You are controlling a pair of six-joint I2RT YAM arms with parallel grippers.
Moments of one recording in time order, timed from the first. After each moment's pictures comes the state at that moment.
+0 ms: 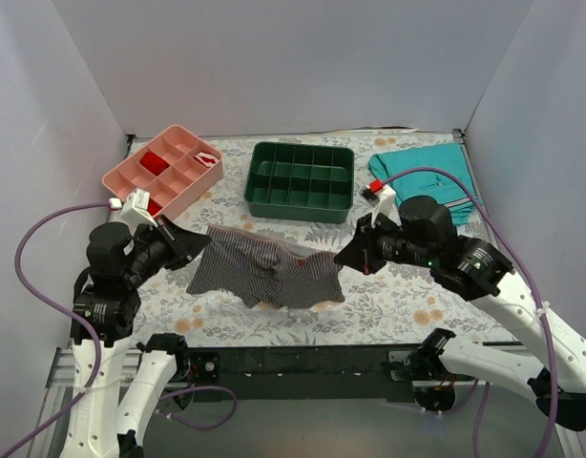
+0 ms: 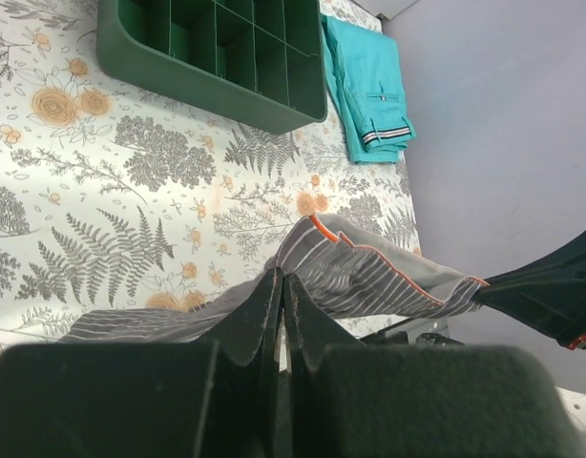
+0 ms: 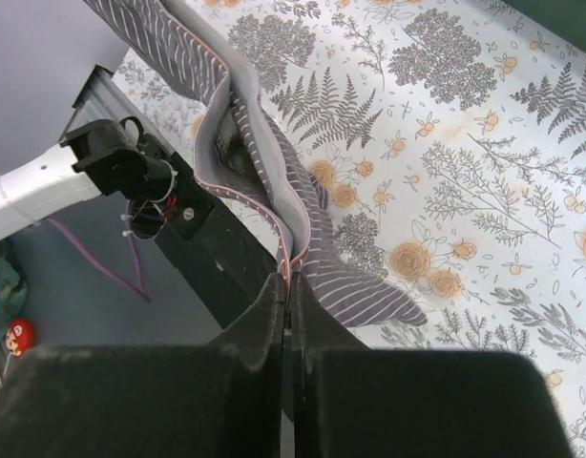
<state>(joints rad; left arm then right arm) -0.08 0.60 1.01 -0.75 0.43 -0.67 0.83 0.92 1.15 -0.73 -0.25 0.43</state>
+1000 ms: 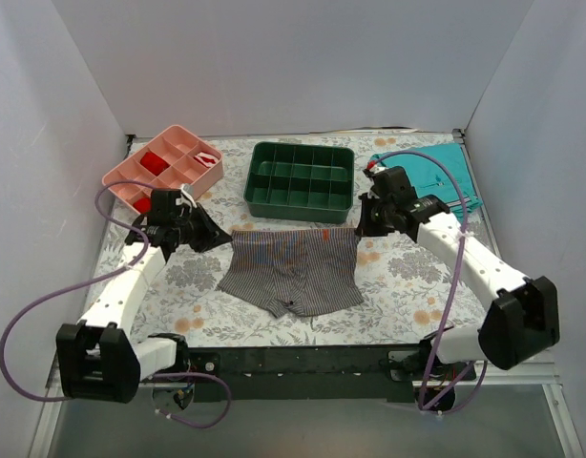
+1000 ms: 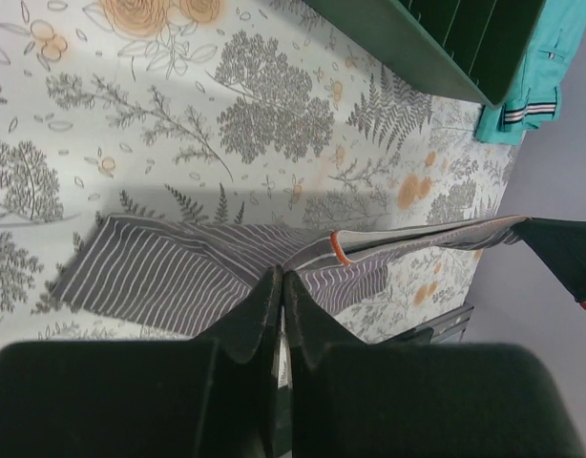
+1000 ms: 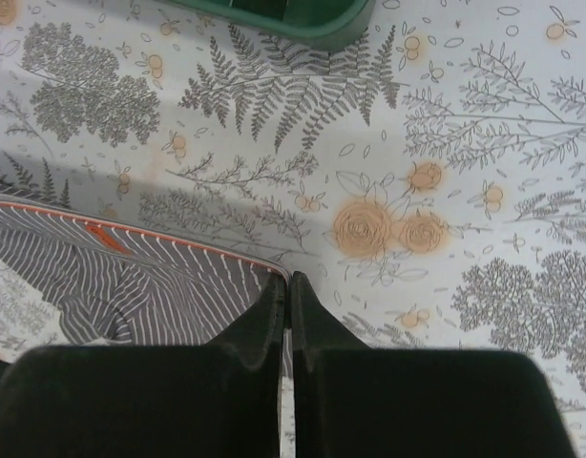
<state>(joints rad) -0.10 1.11 0.85 -0.57 0.41 -0.70 0.48 1.31 1.10 -0.68 -0.05 0.36</state>
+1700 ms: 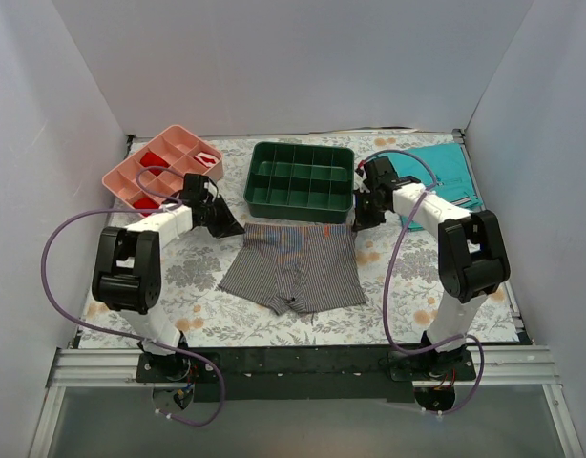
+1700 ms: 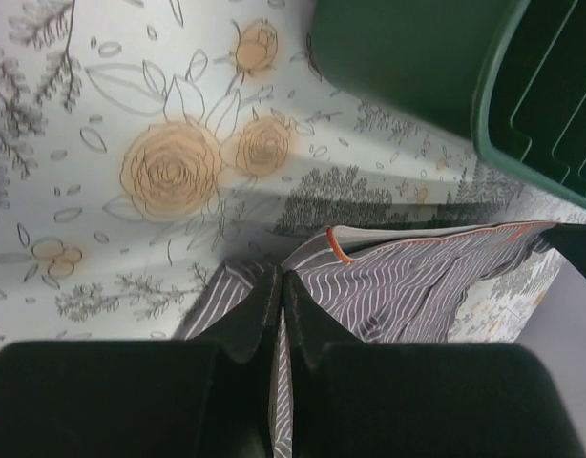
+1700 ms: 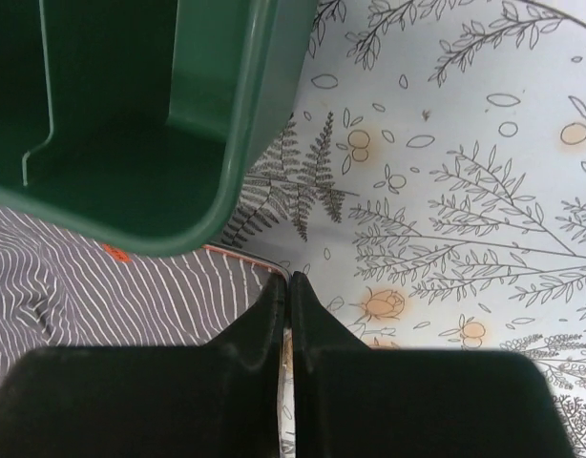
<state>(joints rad) -0.14 1.68 1.00 -0.30 0.37 -0.66 0.35 1.78 1.24 -0.55 -0.15 0.26</state>
